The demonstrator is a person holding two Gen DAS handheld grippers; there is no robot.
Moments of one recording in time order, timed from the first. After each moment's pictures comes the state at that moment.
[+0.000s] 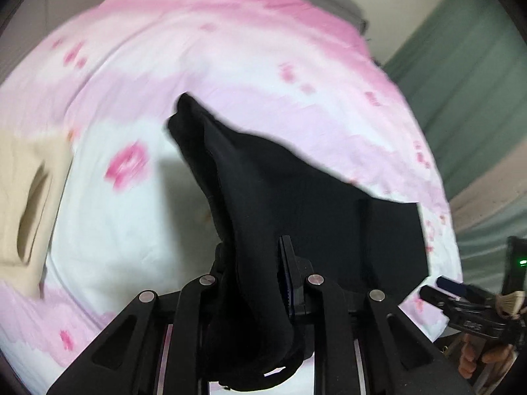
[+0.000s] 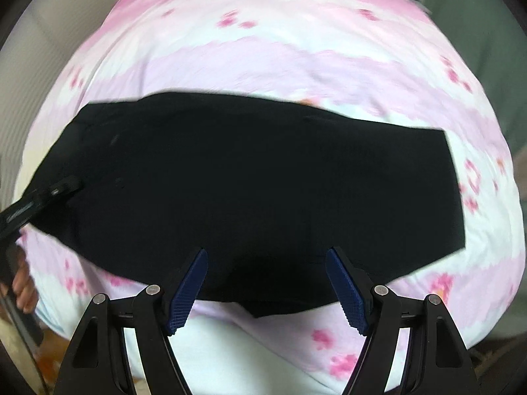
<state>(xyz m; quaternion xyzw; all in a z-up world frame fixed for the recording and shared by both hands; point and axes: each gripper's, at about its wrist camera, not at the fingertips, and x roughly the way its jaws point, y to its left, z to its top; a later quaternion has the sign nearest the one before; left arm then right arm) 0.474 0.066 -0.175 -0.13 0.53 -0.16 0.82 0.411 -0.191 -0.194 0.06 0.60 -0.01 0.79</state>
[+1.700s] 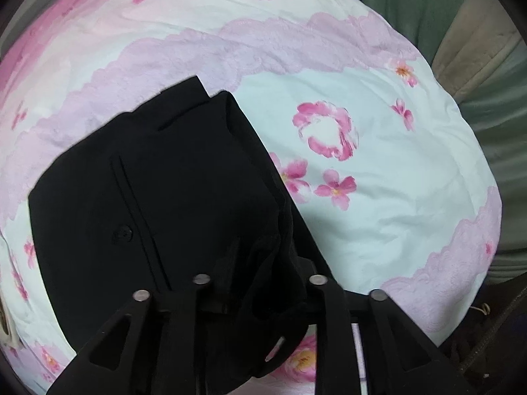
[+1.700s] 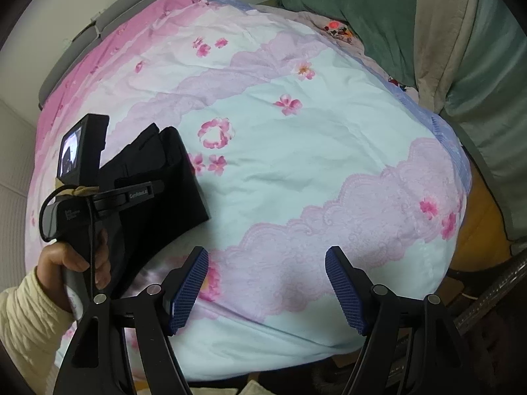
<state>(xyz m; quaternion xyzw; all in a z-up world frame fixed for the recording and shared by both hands) 0.444 -0.487 -0.247 0.14 0.63 -0.23 0.73 0.239 -0.601 -0.188 0.24 0.54 -0.16 0.79</state>
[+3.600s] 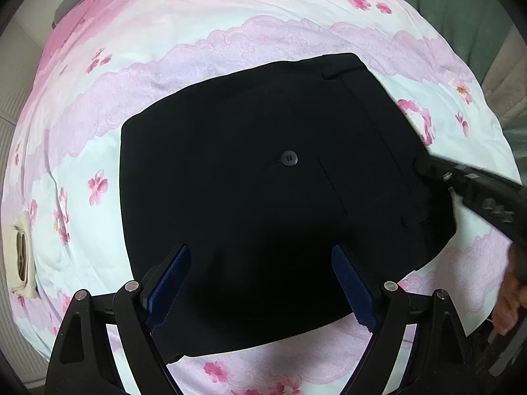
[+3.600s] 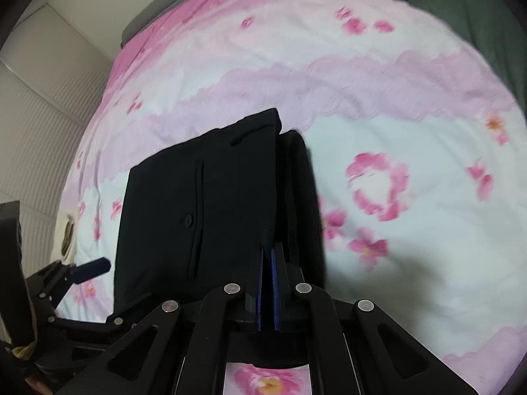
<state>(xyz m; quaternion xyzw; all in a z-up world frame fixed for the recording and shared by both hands) 0.431 -0.375 -0.223 0.14 0.62 -0.10 0.76 0.417 -0.534 -0.266 0.19 0.54 0.06 0.82</state>
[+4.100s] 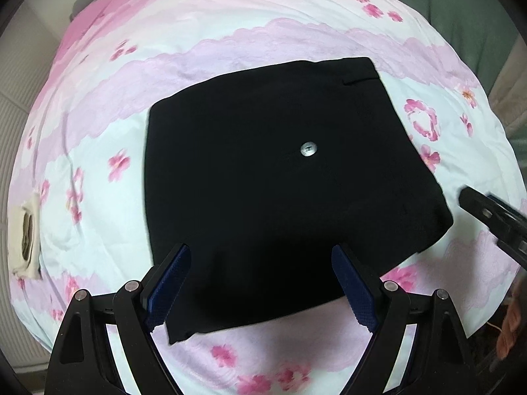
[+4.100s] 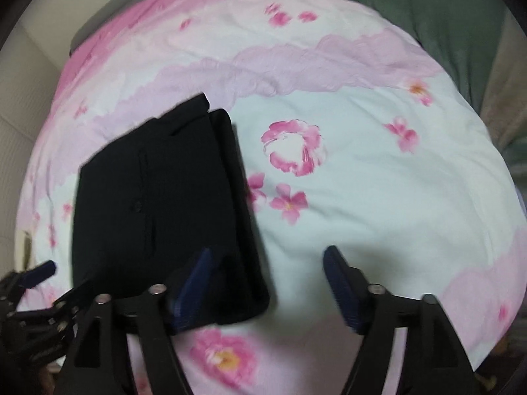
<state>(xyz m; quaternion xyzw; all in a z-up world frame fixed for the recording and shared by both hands) 0.403 -0.348 -0.210 0.13 0.61 -0.07 0.78 0.365 -0.548 -0.260 0.19 0.55 -0.06 0.81</state>
